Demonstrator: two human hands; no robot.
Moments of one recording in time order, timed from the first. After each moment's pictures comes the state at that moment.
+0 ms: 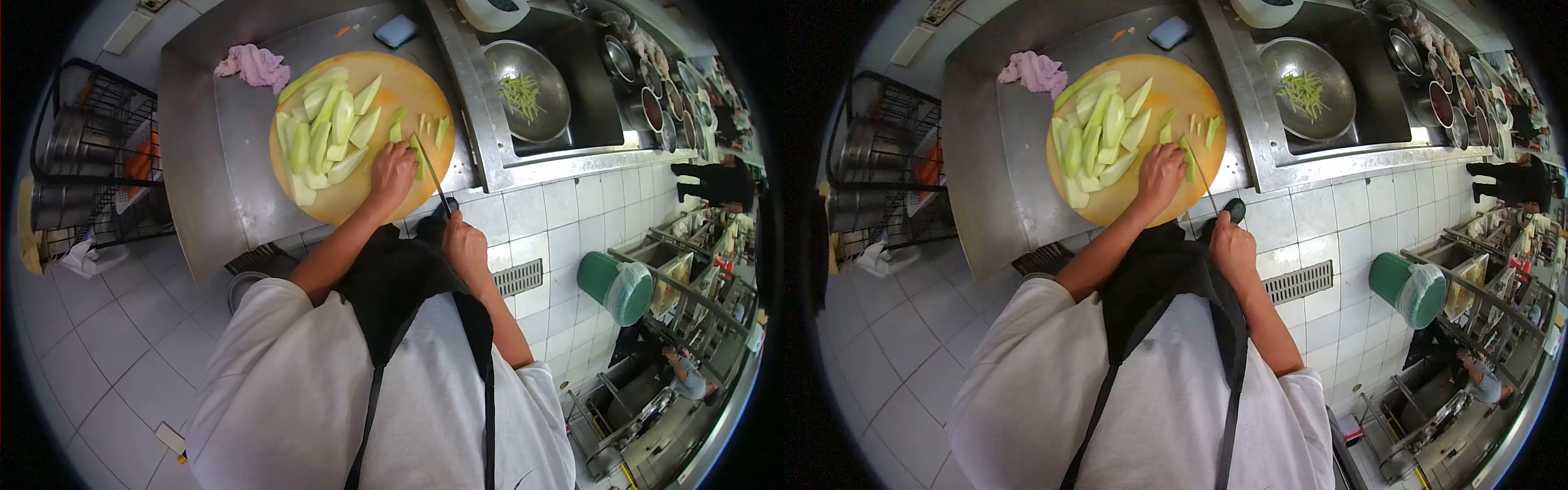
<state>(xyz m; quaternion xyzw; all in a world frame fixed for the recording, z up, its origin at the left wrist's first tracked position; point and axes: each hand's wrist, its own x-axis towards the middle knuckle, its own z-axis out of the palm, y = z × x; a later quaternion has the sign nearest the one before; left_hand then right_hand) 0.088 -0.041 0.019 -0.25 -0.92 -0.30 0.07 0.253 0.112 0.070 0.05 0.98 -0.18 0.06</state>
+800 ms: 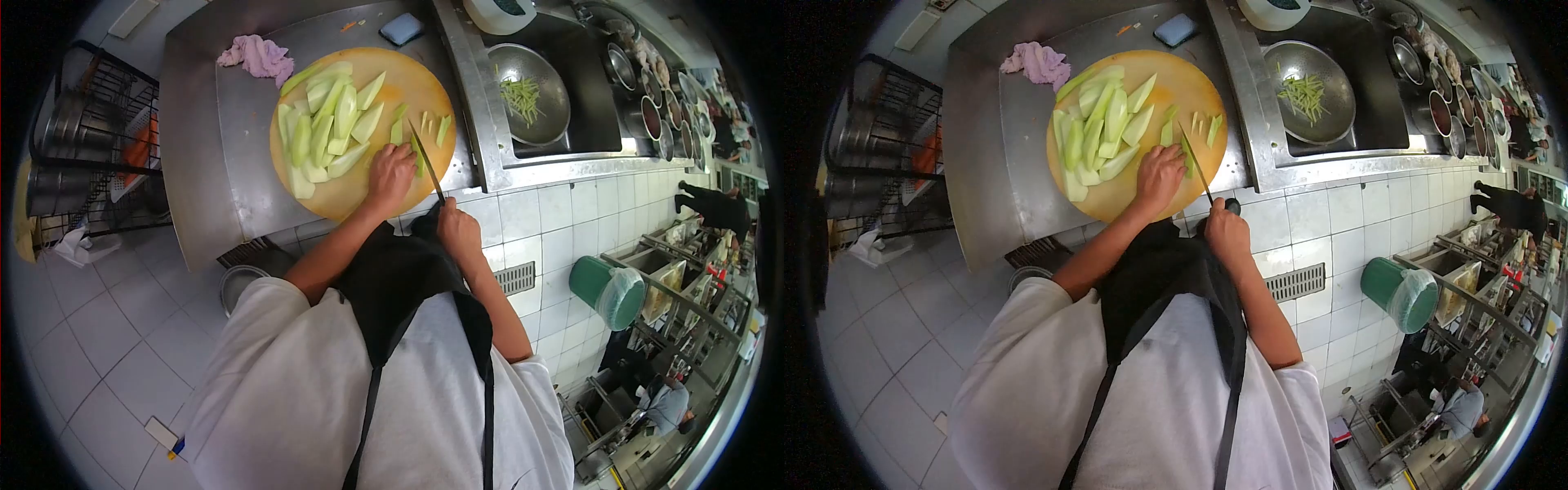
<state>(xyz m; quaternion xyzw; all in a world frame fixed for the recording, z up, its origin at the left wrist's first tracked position) 0.101 -0.049 0.023 -0.26 -0.92 -0.29 0.06 0.230 0.114 0.048 0.04 0.98 -0.17 0.10</state>
